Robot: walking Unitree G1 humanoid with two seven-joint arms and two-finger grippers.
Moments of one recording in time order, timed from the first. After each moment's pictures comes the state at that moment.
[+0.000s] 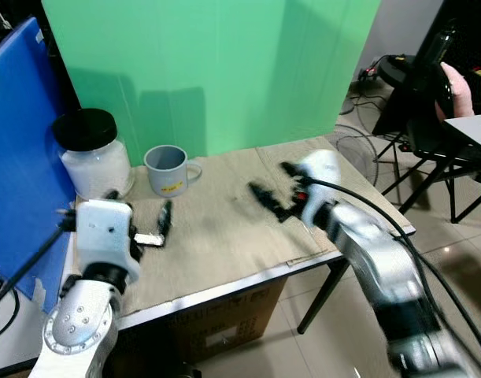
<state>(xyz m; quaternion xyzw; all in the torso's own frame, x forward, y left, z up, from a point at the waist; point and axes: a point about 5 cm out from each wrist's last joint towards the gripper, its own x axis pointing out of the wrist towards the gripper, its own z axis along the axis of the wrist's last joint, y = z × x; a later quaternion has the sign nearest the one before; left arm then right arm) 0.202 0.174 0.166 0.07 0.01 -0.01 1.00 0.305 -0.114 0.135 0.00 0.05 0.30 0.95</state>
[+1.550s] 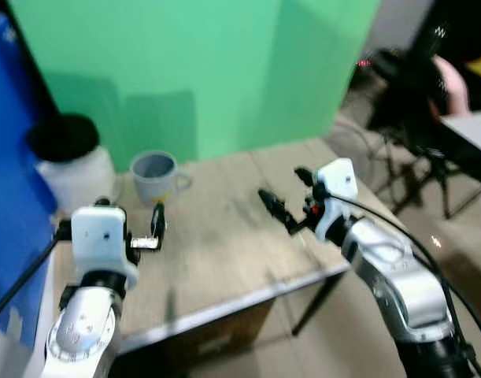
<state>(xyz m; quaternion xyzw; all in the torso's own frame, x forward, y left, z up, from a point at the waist) 0.196 0.169 0.159 0.06 0.02 0.02 1.00 0.278 -0.115 0.151 -0.04 0.05 0.31 0.95</state>
